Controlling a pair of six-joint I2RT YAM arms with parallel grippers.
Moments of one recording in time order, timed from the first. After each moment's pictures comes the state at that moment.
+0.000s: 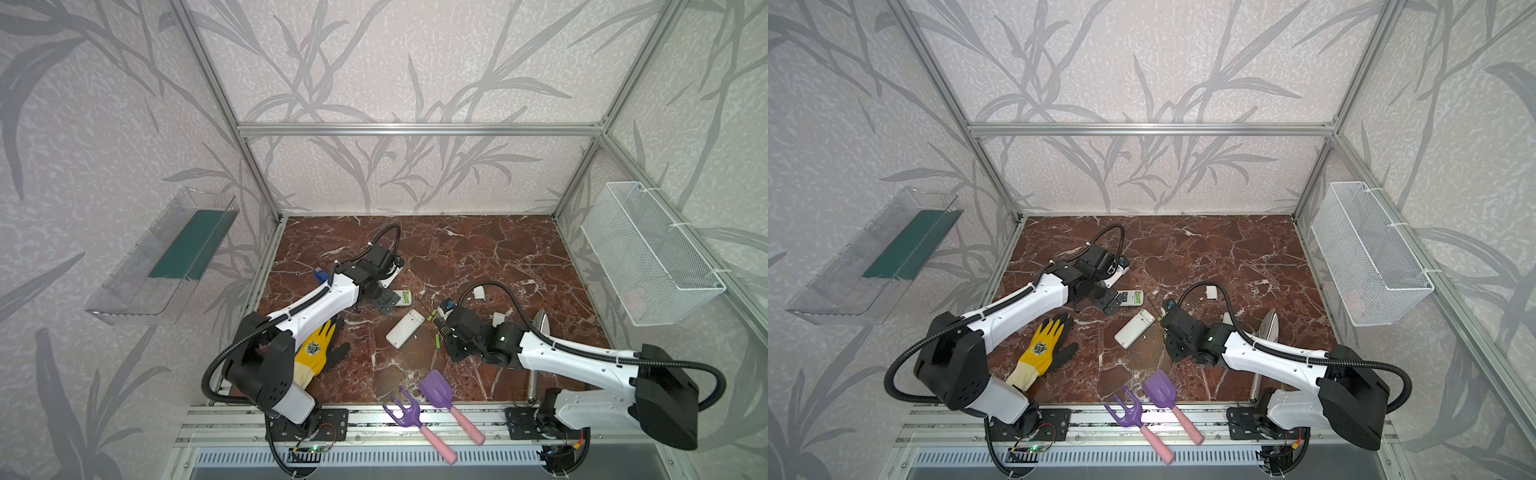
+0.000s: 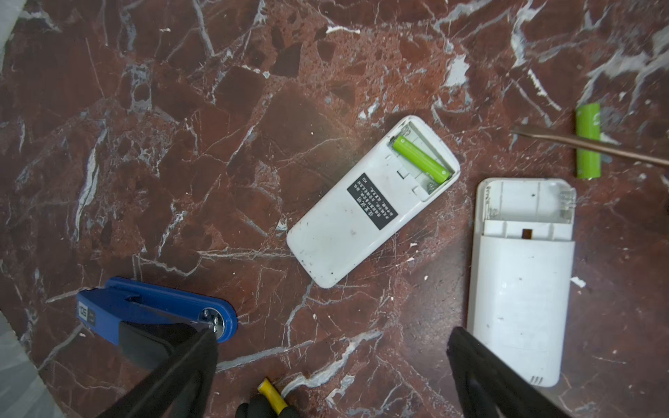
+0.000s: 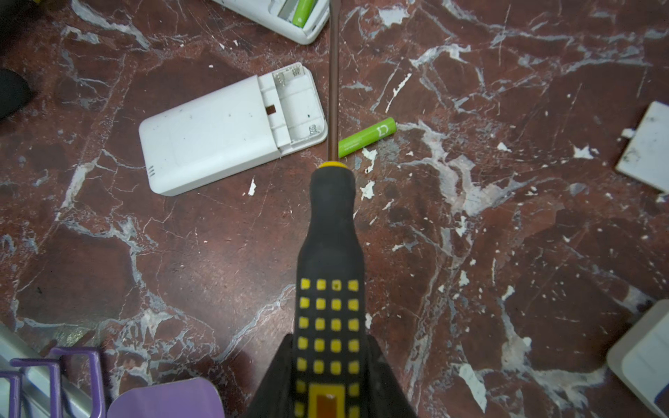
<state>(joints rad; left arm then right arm) -0.54 1.59 1.18 -0.73 -0.14 0.28 0.97 1.27 0.71 -0.44 0.16 0.42</state>
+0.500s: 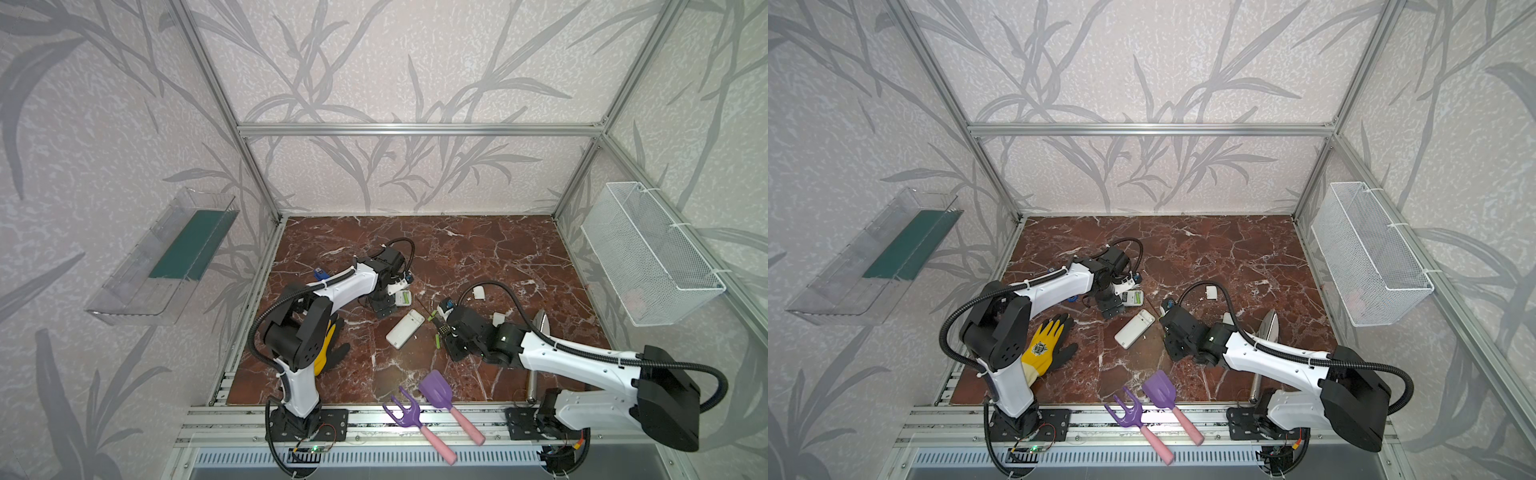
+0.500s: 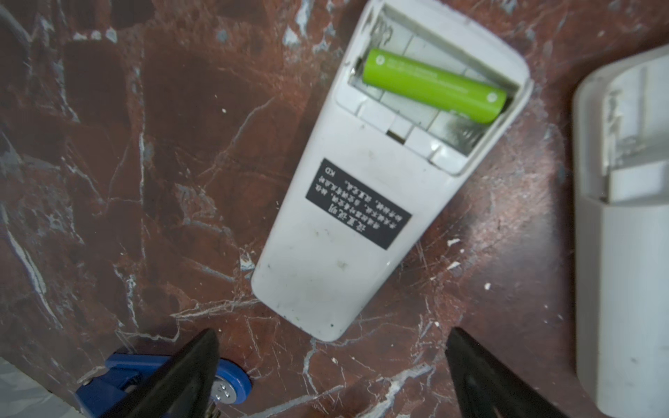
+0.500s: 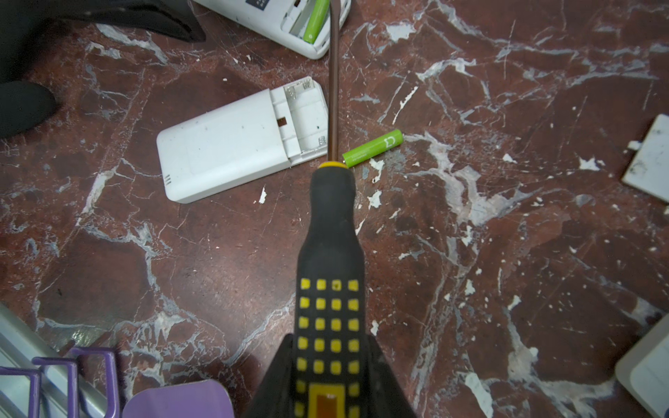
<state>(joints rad) -0.52 1.85 1.27 -0.78 -0.19 0.57 0.96 1.26 0.71 -0.42 0.14 0.41</state>
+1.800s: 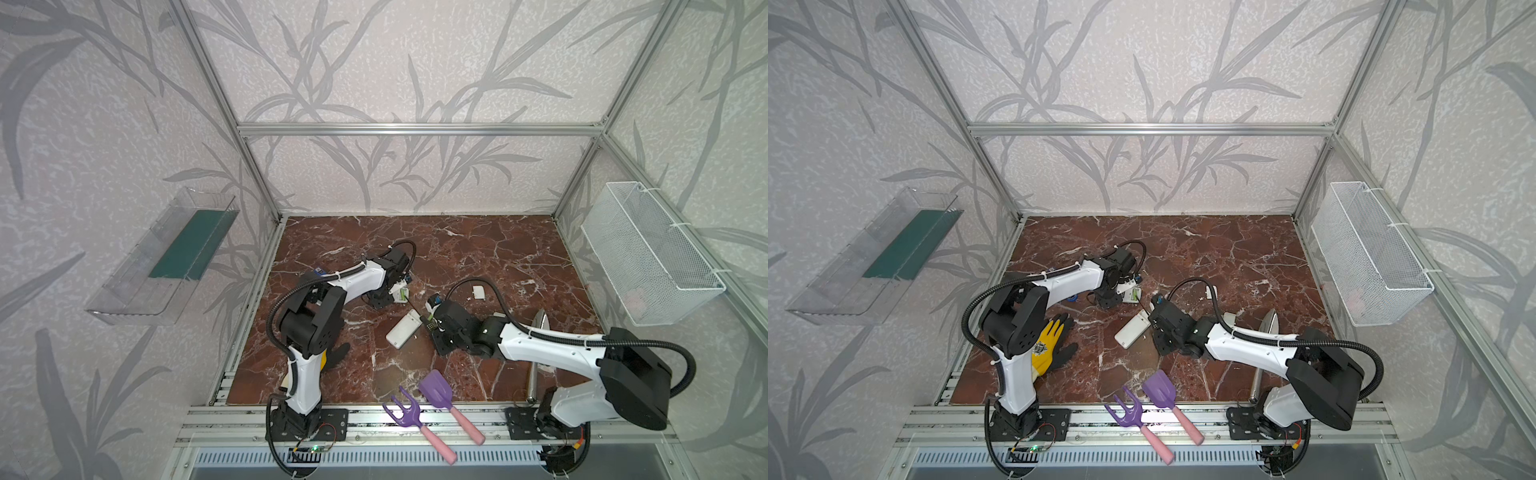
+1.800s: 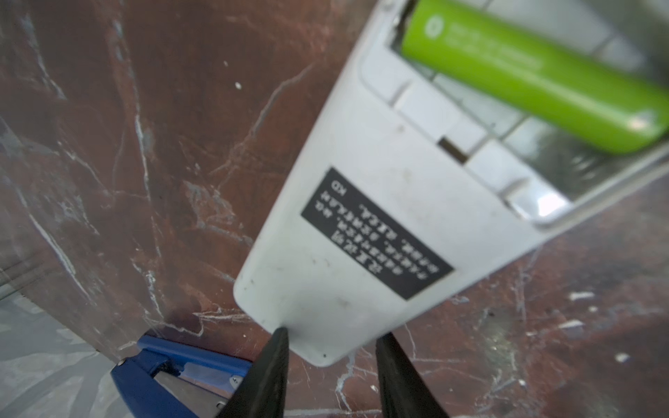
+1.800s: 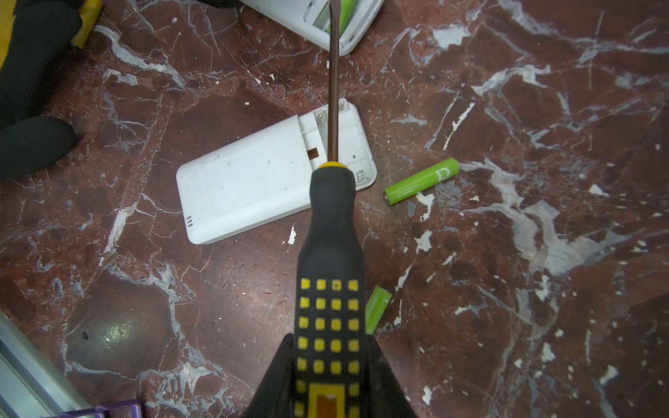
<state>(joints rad) -0.55 1.96 1.32 -0.79 -0.36 0.53 0.95 1.44 0.78 -0.30 0.07 0.46</state>
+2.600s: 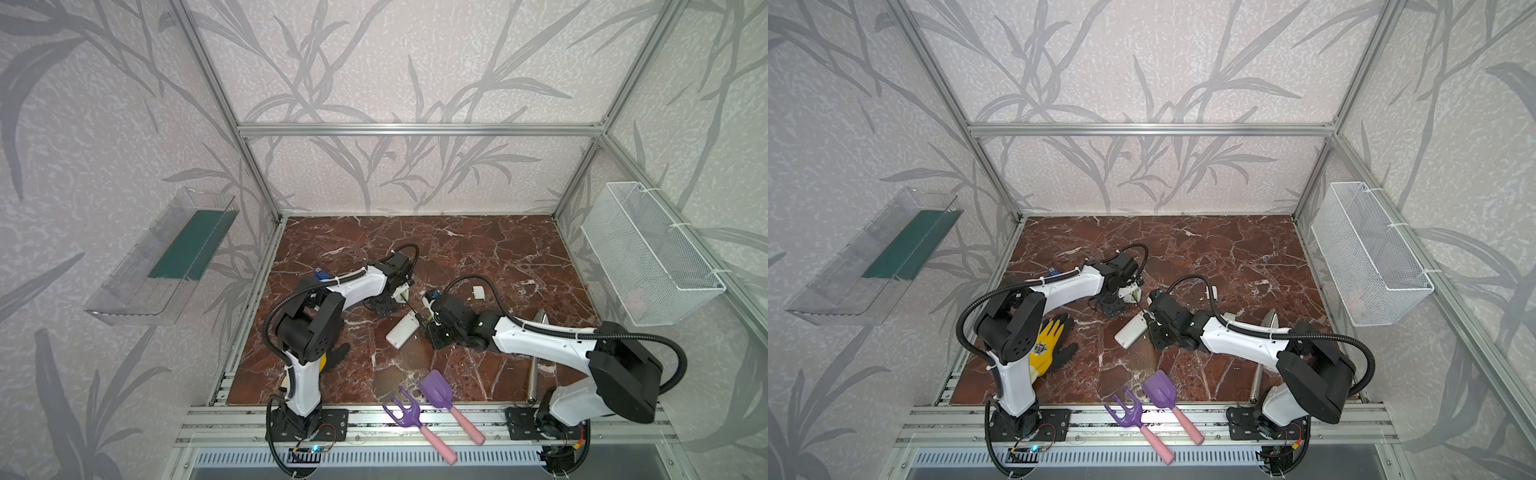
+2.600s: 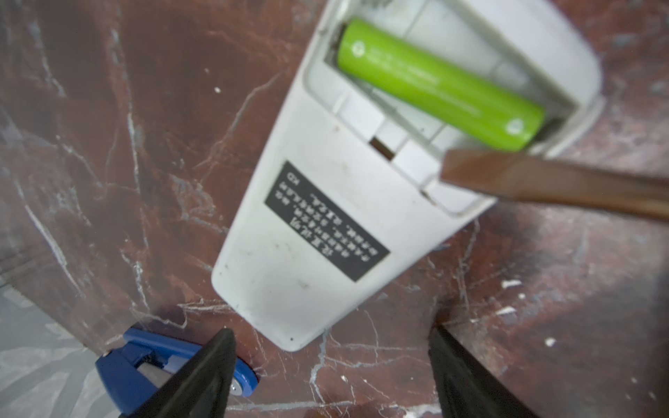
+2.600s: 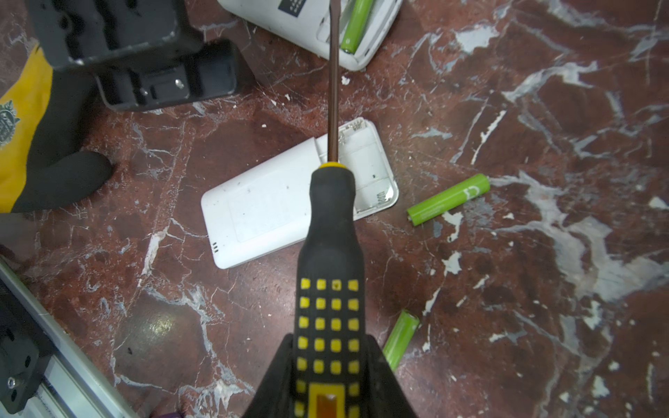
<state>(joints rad) -0.55 1.91 1.28 -0.78 -0.30 0.51 0.92 1.48 0.82 -0.29 -0.01 0.50</state>
